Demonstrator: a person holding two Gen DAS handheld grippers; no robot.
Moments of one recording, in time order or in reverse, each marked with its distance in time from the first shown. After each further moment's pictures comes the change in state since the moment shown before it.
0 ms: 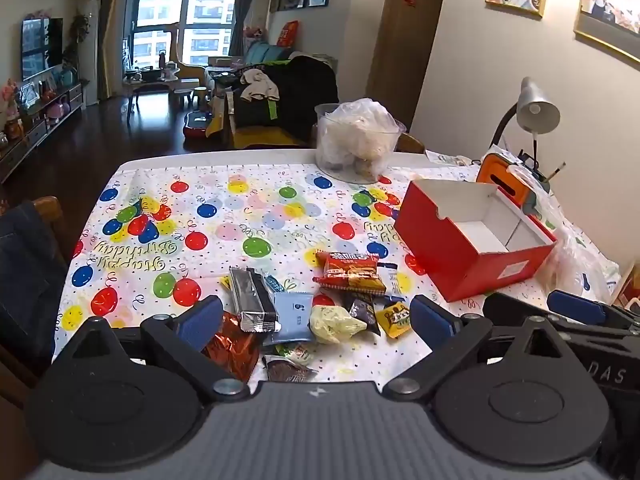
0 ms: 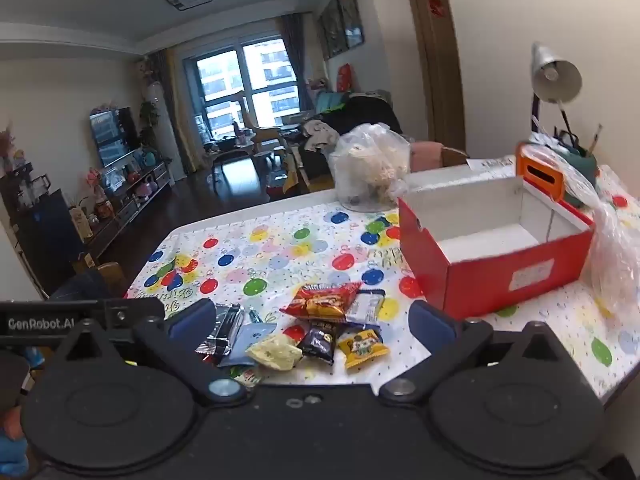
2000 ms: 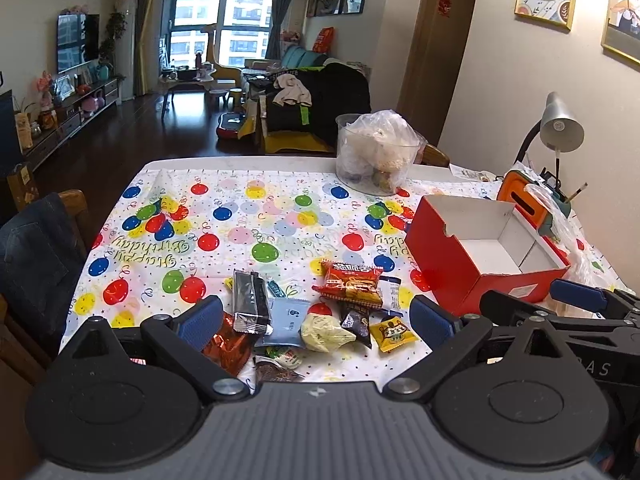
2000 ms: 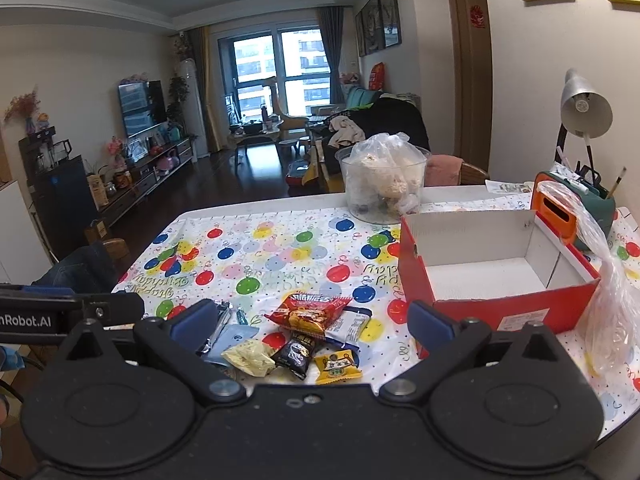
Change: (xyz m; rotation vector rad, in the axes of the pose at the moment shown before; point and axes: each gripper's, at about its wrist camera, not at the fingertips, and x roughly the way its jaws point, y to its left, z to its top) left arm -0.012 -0.042 0.007 -0.068 -0.005 0.101; right arm 0.008 -0.035 0.029 -0.111 0.080 0.098
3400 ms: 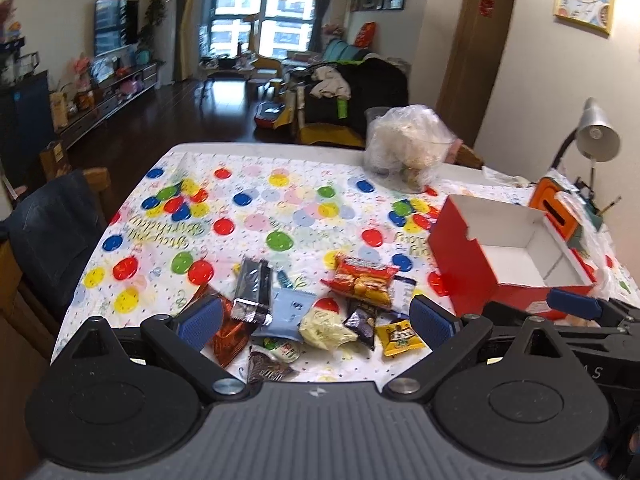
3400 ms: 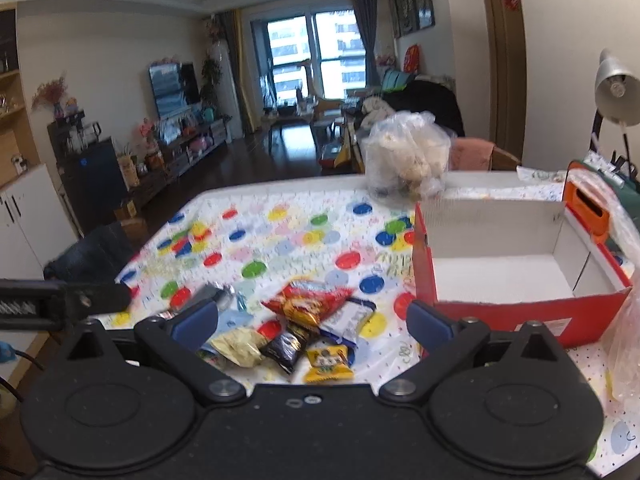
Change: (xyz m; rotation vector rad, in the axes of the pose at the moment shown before) left arm 0.019 -0.026 -0.003 -0.088 0.028 0.121; right arm 0.039 -0.047 0.002 -0.047 0.087 0.113
